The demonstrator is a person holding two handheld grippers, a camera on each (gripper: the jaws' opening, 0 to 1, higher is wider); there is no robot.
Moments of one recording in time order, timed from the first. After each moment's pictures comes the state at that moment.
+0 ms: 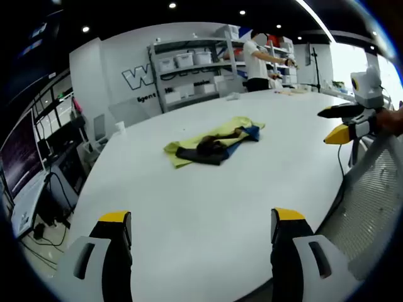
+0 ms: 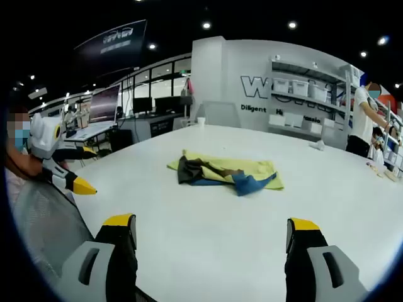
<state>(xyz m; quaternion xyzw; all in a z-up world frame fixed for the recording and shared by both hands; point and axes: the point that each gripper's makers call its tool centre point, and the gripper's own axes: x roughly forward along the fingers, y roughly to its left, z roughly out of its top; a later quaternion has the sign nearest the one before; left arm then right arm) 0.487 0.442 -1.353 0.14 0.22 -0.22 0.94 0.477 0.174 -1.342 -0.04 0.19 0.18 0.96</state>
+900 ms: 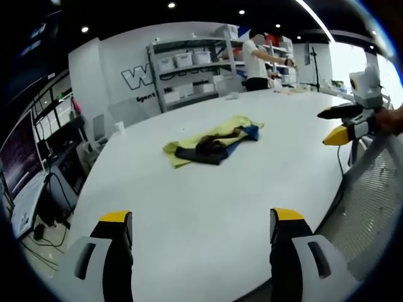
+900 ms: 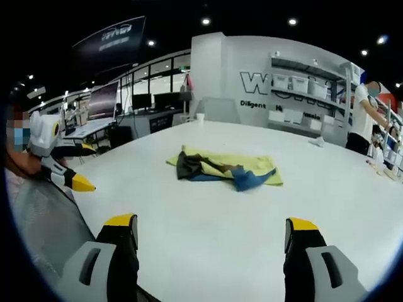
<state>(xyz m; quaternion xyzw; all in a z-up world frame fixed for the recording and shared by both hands) 0.486 0.441 -1.354 0.14 0.22 -0.22 0.94 0.476 0.172 -1.348 -0.05 0.21 0.17 0.96</state>
